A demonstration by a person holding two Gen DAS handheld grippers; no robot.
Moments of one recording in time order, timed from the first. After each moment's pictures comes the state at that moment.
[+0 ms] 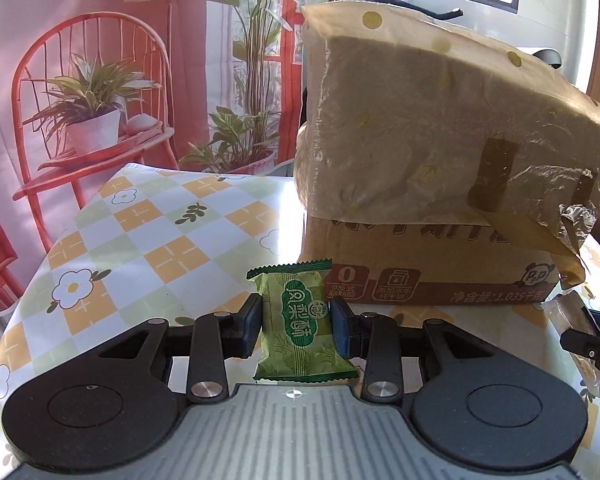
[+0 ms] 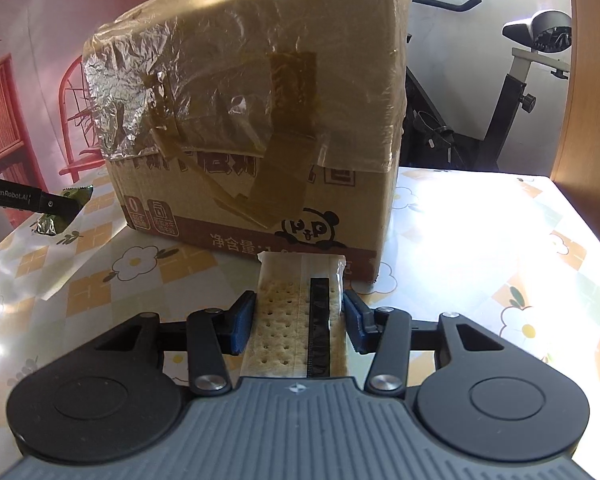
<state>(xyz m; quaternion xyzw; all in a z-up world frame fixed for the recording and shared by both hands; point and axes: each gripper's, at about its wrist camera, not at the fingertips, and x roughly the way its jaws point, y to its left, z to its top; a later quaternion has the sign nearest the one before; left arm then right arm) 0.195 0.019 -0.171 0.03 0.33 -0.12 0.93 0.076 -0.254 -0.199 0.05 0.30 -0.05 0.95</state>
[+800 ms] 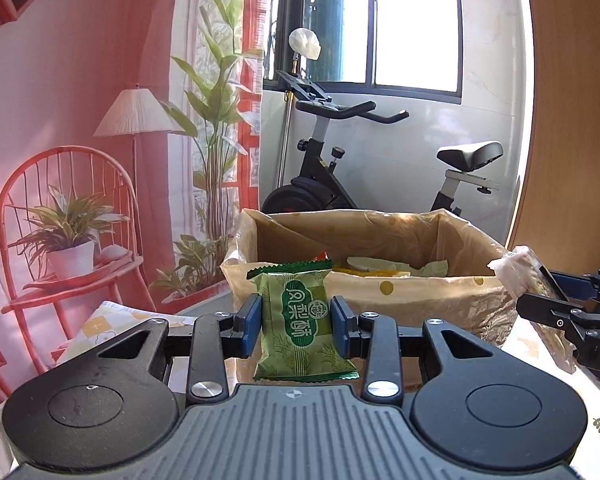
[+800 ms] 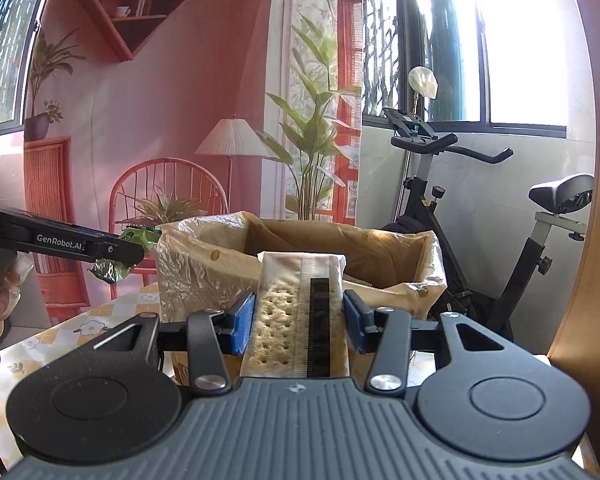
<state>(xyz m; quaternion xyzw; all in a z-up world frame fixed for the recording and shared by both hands) 0.173 -0.024 -0.052 0.02 0.18 -0.17 0.97 0.072 -0.238 -0.066 -0.01 0.12 0.00 0.99</state>
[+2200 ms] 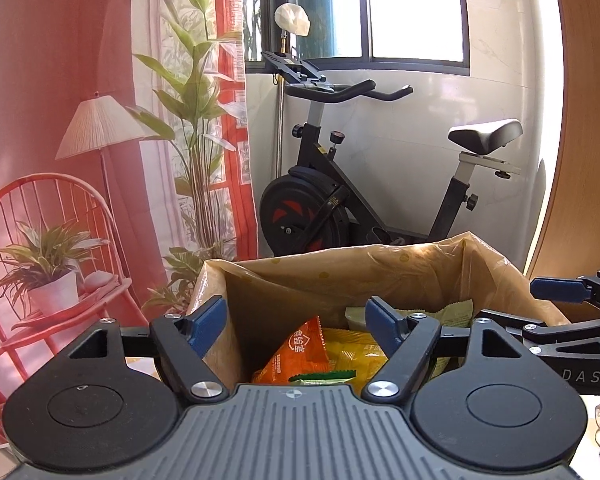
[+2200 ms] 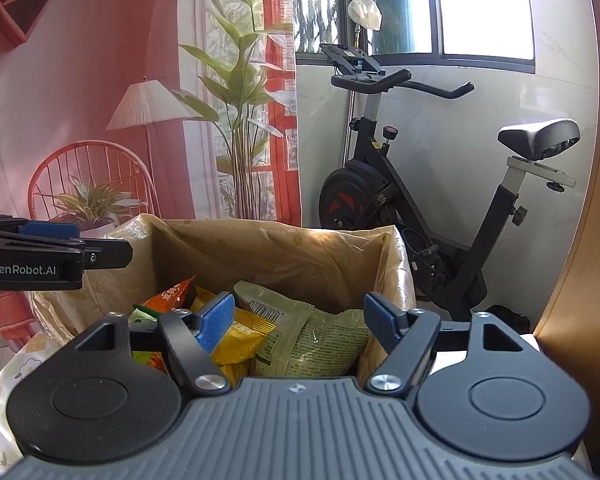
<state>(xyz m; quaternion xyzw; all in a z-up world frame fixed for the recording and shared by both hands) 0.277 -0.080 -0.023 0.07 0.22 -0.16 0.96 0.190 -0.298 -0.039 0.05 0.22 -0.08 0.97</state>
